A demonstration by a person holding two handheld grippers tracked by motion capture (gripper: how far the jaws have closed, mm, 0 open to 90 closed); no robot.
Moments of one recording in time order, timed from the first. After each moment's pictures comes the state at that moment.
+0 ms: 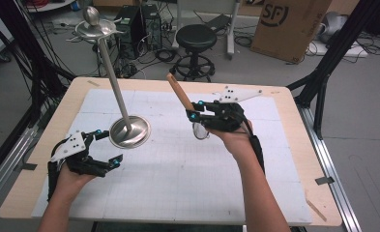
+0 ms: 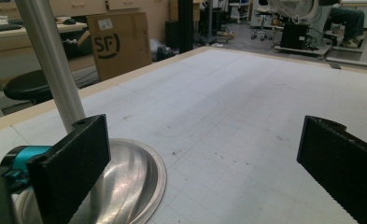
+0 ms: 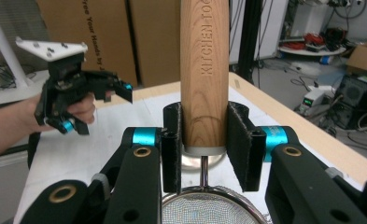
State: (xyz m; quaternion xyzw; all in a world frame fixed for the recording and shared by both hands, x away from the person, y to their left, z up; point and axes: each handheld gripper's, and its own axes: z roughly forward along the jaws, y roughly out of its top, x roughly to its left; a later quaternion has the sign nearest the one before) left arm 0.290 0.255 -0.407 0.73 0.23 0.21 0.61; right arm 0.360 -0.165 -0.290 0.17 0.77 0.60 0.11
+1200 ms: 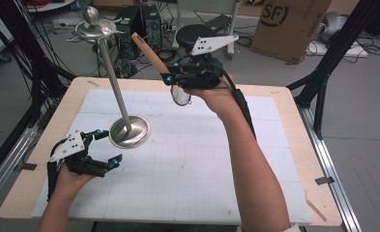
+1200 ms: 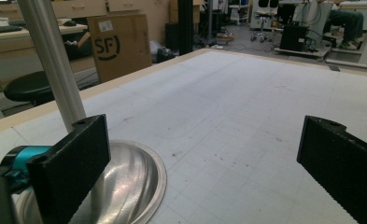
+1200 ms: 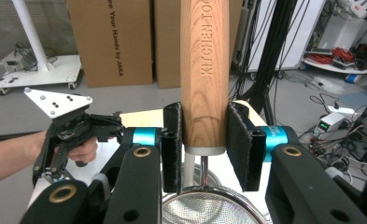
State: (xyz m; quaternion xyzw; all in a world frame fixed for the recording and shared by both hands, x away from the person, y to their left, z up) left arm 0.290 0.257 -0.406 0.72 0.23 0.21 0.61; right arm 0.409 -0.106 -0.198 0.10 0.80 0.58 0.10
